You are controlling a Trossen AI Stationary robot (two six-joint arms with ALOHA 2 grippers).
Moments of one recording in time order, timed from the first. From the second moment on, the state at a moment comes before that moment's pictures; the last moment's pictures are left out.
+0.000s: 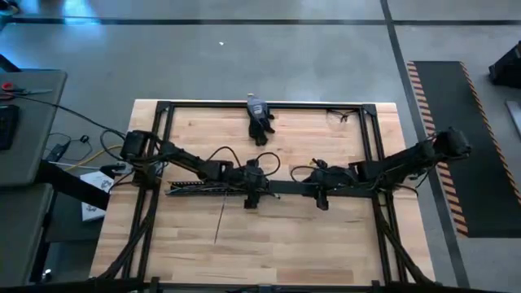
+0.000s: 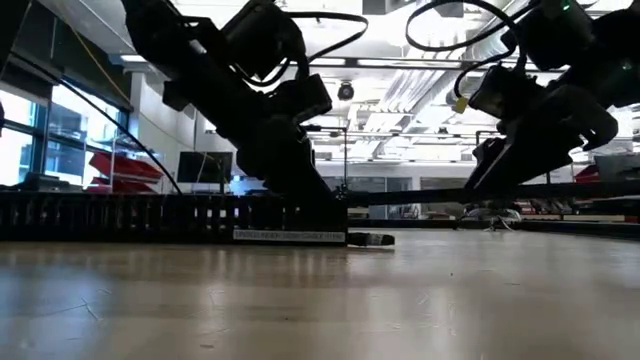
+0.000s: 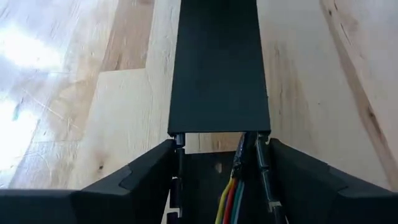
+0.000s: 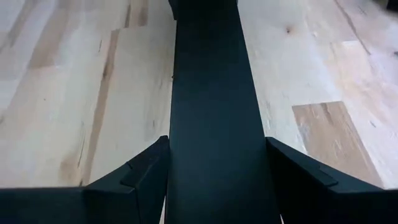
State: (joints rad) left arm -0.08 1.85 0.90 0.23 -0.11 0.04; right arm 0.15 1.24 0.34 0.18 0.09 0.20
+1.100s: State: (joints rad) left arm -0.08 1.85 0.90 0.23 -0.06 0.06; right arm 0.15 1.40 0.50 0.14 0.05 0.18
